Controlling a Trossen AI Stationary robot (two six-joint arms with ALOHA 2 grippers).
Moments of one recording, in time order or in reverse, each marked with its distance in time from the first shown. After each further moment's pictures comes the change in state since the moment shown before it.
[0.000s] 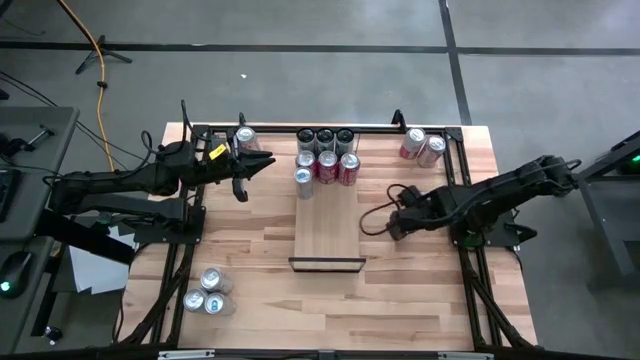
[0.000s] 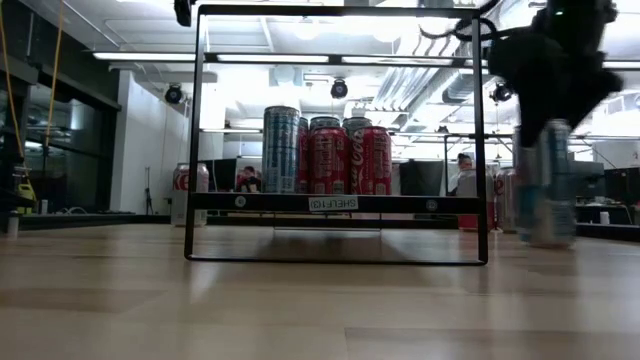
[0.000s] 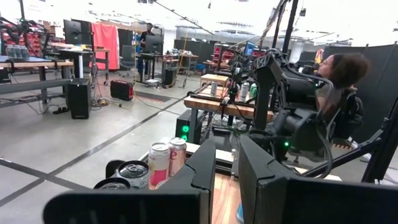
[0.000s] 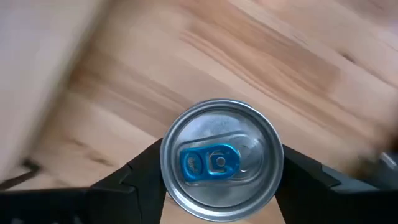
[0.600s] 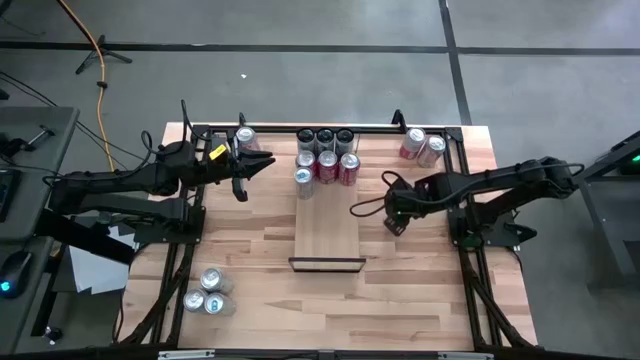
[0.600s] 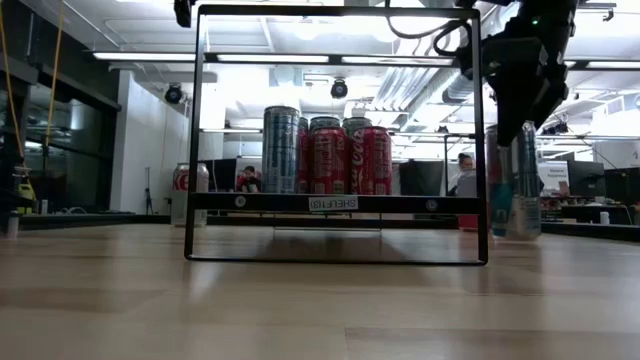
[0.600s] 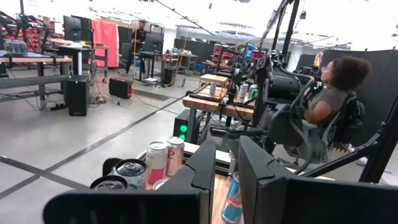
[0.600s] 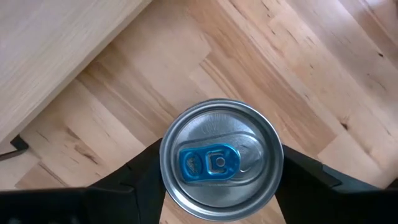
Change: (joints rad) left arm 0.000 0.000 0.000 0.000 0.000 -0.026; right arm -0.150 0.001 0.023 0.055 -0.048 -0.434
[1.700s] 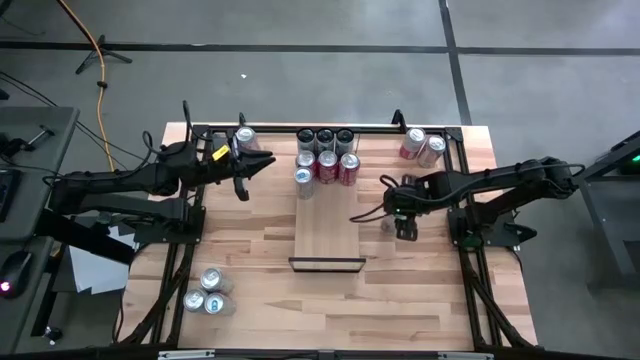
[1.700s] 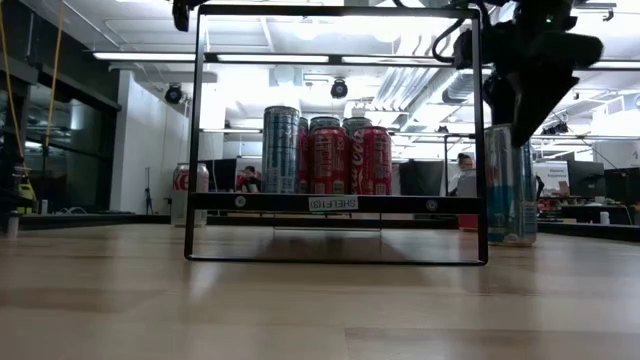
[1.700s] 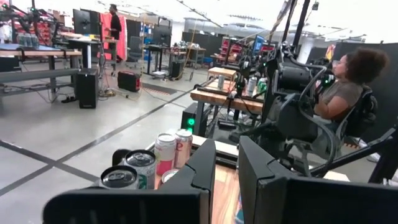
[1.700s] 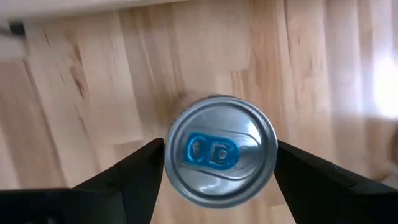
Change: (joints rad) left arm 0.000 0.000 0.000 -0.036 -0.034 0.000; right arm -0.015 -0.001 0.000 0.038 -0.053 -0.652
